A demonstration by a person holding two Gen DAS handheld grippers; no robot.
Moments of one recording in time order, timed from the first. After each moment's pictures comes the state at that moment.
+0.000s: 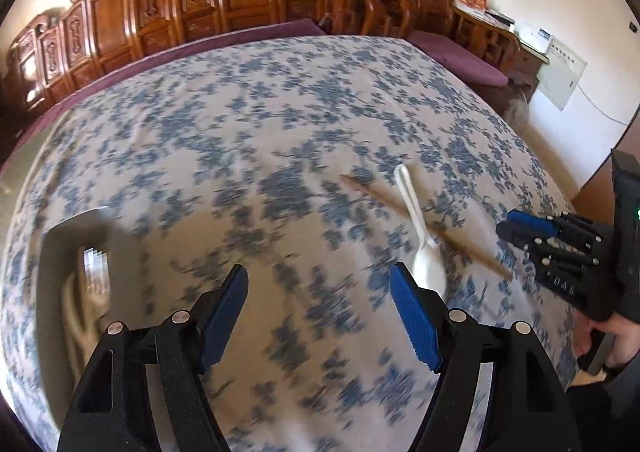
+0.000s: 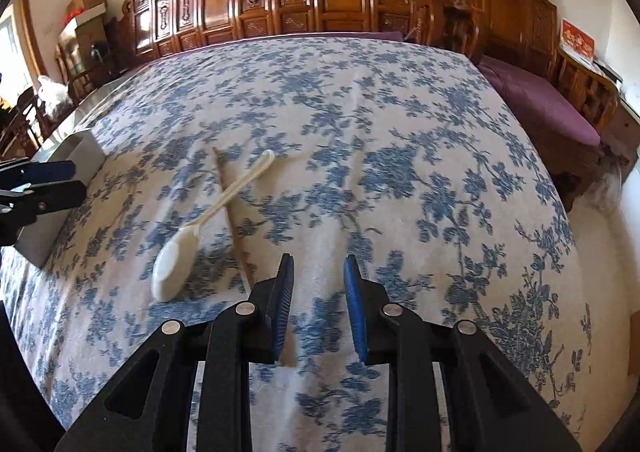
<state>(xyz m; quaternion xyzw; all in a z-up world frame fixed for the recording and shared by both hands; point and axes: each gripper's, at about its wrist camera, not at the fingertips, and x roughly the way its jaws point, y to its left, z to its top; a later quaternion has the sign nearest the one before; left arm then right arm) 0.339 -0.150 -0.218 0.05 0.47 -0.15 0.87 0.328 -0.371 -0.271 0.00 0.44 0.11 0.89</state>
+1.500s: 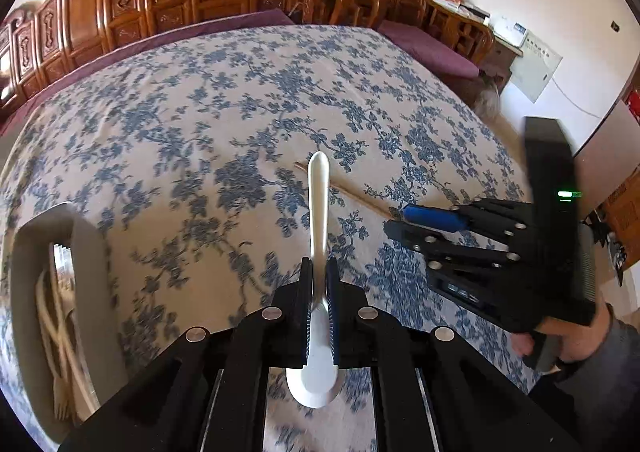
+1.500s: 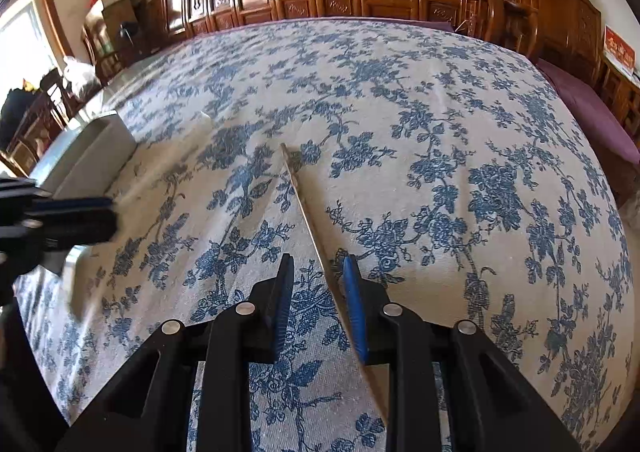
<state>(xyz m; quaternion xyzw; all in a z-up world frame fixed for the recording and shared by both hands) 0.321 -0.152 -0.210 0.04 0.48 -0.19 0.86 0.358 -0.300 -0.282 -0.02 0.47 0.17 0.87</state>
